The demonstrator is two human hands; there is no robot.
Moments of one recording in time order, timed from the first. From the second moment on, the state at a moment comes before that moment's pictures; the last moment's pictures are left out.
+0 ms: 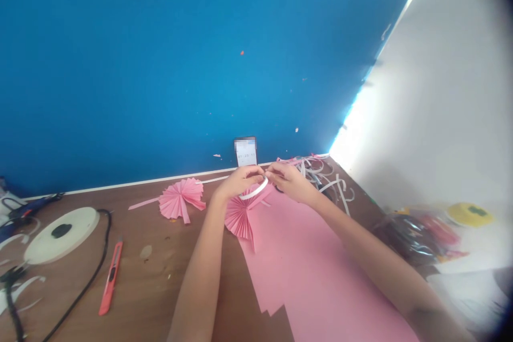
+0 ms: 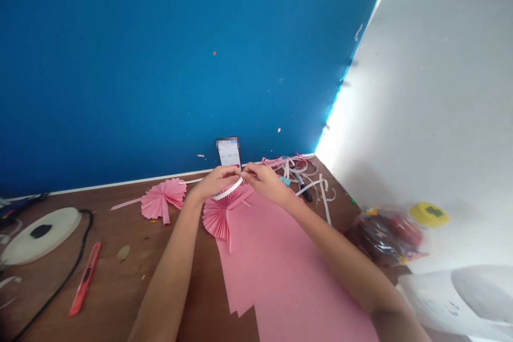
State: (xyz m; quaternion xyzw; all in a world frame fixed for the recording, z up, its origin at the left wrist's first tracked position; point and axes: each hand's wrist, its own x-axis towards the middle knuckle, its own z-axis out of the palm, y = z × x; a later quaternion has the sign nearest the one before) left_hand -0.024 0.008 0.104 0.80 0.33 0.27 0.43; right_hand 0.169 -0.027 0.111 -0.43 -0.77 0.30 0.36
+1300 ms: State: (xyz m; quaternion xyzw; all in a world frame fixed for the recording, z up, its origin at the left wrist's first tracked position) left_hand -0.018 0.005 0.110 0.69 0.21 0.29 0.63; right_hand 0.172 -0.035 0.123 -0.41 -0.86 -0.24 0.18
